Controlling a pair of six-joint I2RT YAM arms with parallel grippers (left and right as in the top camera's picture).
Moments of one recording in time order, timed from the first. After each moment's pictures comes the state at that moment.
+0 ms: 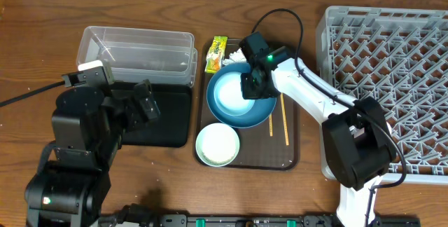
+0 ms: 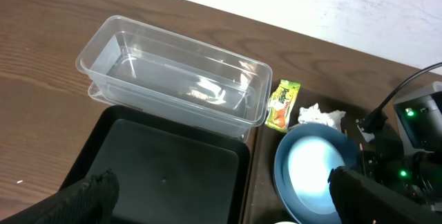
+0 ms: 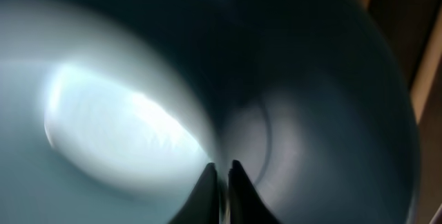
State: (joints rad) left arm -0.14 0.86 1.23 -0.97 -0.11 -0.36; right arm 0.53 2.04 1.50 -0.83 -0.06 0.47
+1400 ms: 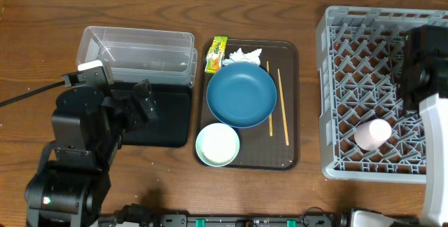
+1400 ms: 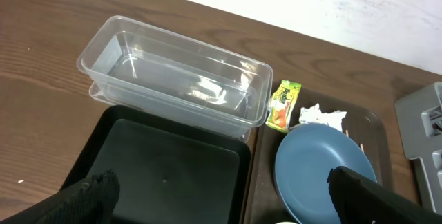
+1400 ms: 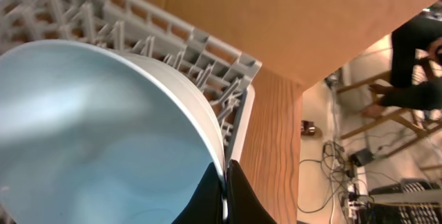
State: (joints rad) left arm -0.14 0.86 1.23 -0.98 -0.11 -0.36; right arm -0.15 1.44 1.48 -1.37 1.00 0.88
